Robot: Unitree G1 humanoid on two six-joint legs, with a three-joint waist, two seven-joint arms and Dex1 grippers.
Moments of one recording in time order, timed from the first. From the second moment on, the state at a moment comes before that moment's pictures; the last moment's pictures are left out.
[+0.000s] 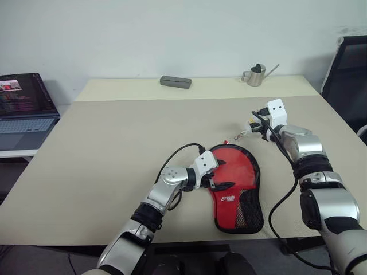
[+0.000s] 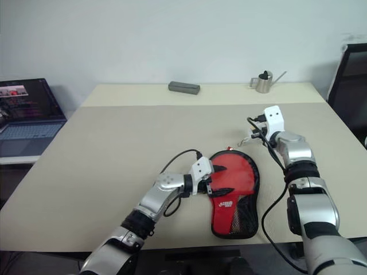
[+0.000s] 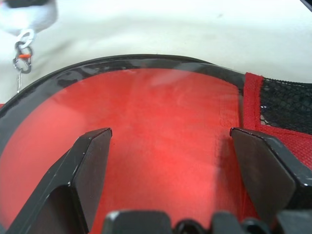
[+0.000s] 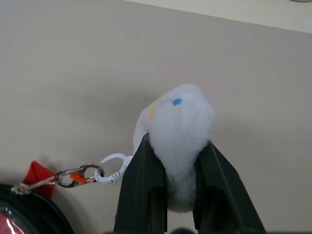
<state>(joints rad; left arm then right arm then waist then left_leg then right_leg) -0.58 0.13 -0.35 0.48 -0.03 0.01 -0.90 -0.94 -0.47 -0.06 0.79 0.07 0.43 0.52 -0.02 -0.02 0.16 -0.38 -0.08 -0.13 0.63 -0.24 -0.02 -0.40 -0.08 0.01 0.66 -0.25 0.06</state>
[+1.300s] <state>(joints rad) -0.66 0.06 -0.39 0.61 0.01 -0.03 -0.91 -0.01 -0.70 -0.49 -0.46 0.47 1.26 0.54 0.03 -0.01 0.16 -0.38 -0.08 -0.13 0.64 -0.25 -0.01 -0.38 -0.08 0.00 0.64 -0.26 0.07</state>
